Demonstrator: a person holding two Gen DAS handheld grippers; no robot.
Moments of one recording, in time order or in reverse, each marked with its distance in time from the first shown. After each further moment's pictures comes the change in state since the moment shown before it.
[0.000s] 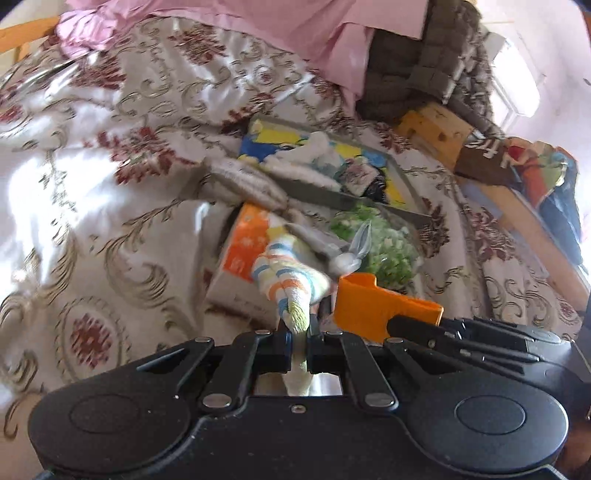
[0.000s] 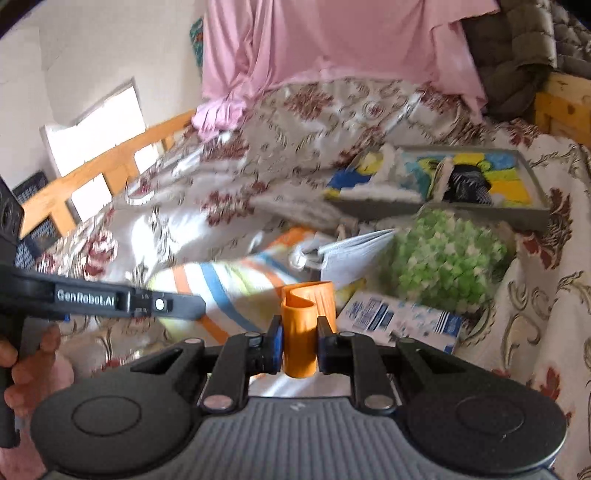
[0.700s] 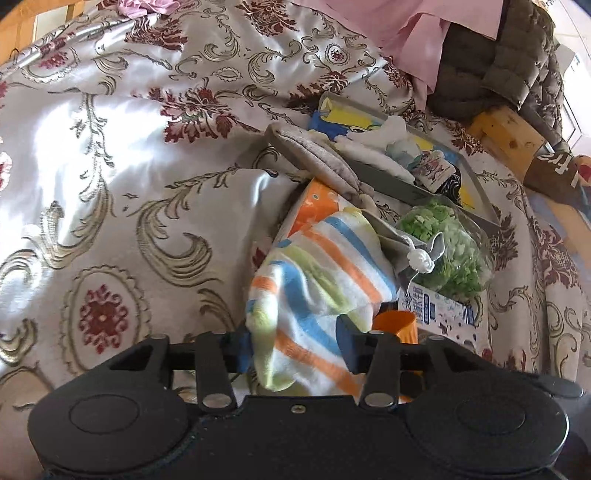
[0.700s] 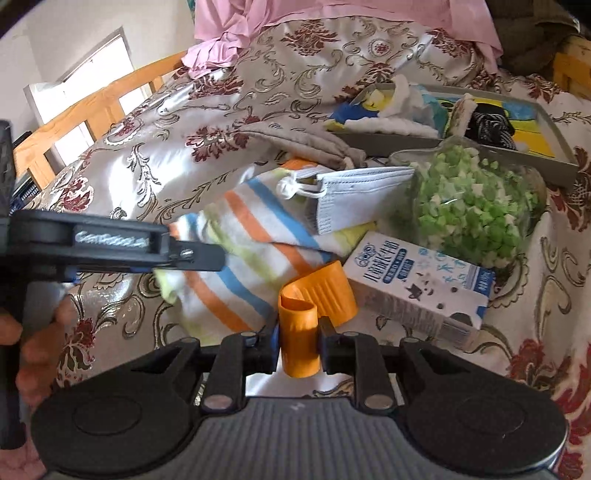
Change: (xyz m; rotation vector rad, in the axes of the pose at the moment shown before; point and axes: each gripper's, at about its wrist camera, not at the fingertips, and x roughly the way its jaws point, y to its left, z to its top) left arm 0.047 0.016 0.001 -0.135 0.039 0.153; right arm 0.046 0.005 -0.010 -0.008 0.162 0.000
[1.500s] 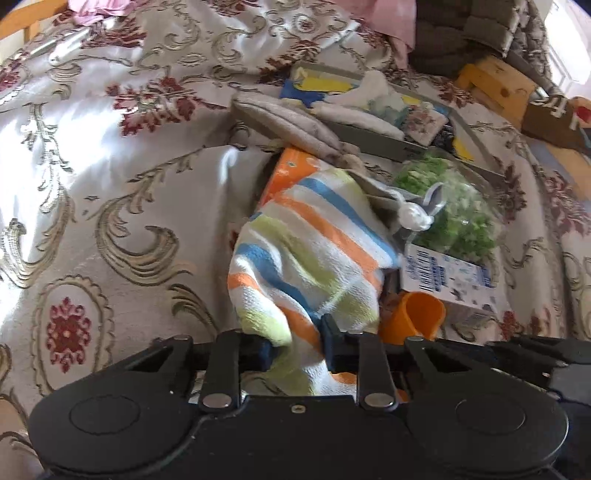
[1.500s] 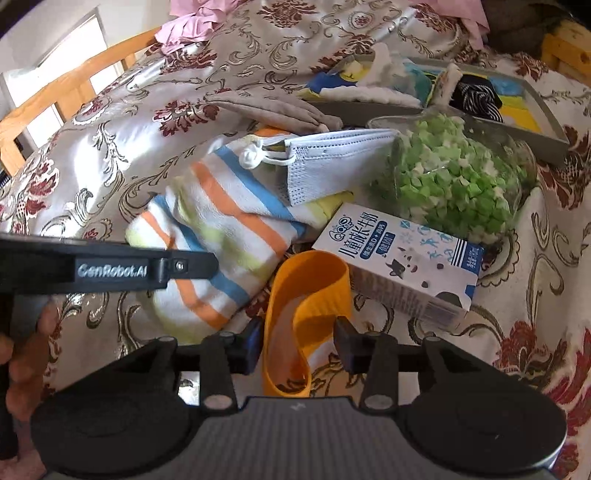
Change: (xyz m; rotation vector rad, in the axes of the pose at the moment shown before) left arm 0.028 -0.016 -0.006 0.147 0.073 0.009; right arm 0.017 -0.011 -0.002 0.048 0.086 -0.082
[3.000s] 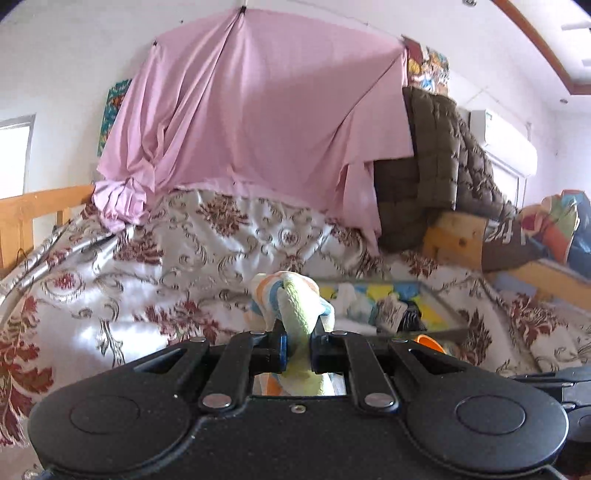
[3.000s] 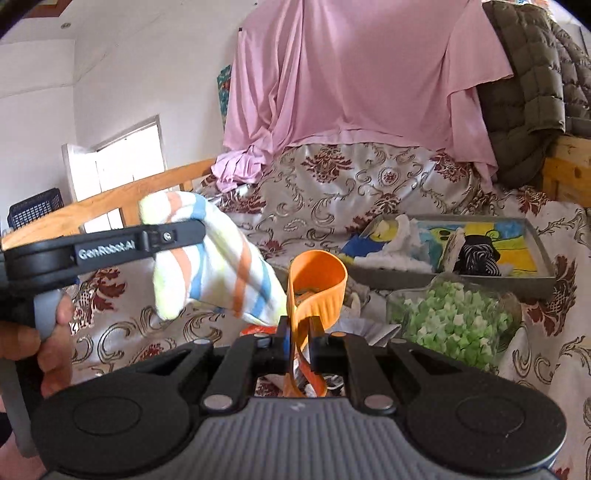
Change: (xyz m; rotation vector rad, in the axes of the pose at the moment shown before) left arm -0.116 -0.019 -0.007 0.160 -0.685 0.040; right arm -0.083 0.010 0.003 -0.095 -0.503 0.089
